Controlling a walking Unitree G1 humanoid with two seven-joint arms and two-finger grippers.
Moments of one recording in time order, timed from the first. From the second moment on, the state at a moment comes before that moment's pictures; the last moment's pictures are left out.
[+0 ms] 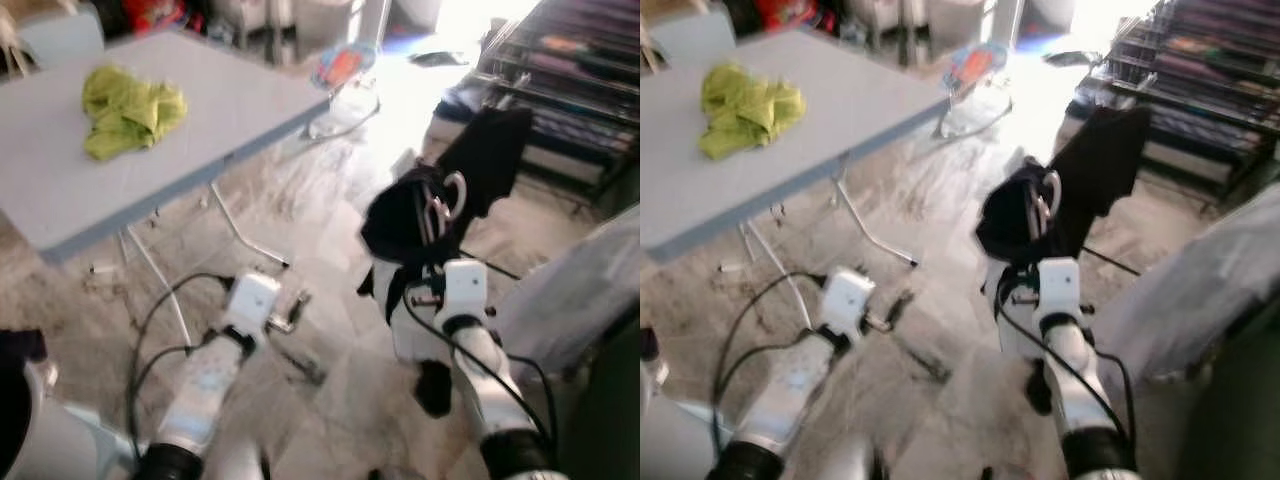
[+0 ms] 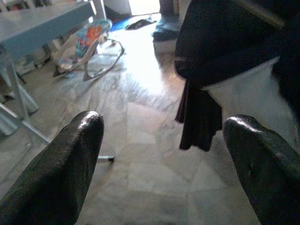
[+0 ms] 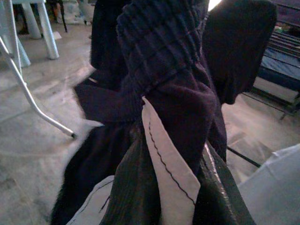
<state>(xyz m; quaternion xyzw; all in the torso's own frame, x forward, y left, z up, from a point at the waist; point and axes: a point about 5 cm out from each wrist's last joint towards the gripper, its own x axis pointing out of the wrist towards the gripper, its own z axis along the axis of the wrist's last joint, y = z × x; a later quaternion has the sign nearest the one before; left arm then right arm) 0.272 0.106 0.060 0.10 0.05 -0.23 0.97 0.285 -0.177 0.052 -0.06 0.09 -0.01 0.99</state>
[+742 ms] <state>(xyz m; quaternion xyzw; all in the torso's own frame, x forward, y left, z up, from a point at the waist) 0.276 0.114 0.063 0.12 0.04 -0.22 0.97 0.287 -0.154 0.054 -0.08 0.08 0.08 0.99</state>
